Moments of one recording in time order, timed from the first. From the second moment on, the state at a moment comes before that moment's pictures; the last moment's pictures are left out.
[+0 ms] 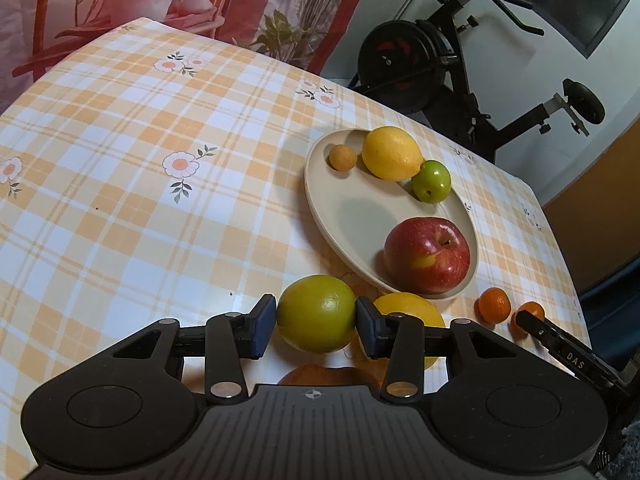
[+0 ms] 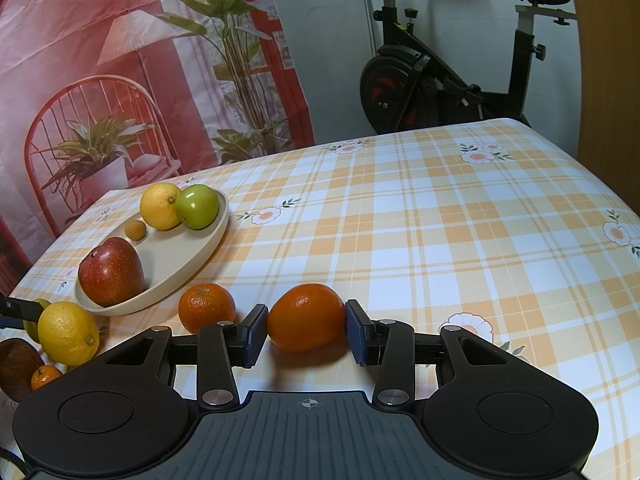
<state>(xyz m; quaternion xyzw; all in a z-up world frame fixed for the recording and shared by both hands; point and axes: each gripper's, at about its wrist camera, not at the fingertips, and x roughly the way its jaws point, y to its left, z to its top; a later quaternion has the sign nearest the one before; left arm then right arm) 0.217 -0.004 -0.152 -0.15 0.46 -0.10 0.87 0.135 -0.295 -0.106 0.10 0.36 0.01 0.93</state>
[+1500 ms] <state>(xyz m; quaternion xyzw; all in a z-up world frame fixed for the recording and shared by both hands) 0.230 -0.004 -0.130 -0.12 0.42 -0.10 0.89 0.188 -0.270 -0.098 -0.03 0.39 0.09 0.91</state>
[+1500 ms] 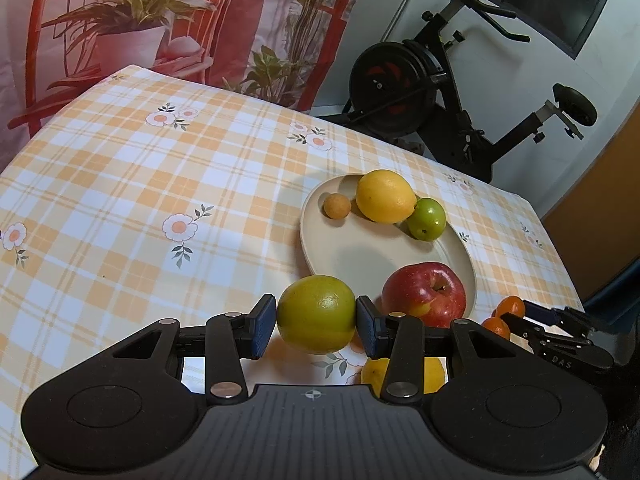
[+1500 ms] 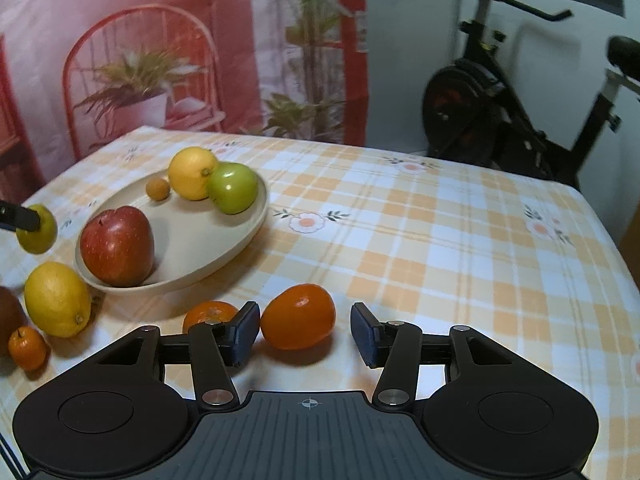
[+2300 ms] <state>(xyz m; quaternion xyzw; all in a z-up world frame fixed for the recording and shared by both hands) 0.231 -0.005 -0.132 -0.12 0.42 -0.10 0.89 0.213 -0.256 -0.100 -0.10 0.42 0.13 0.89</state>
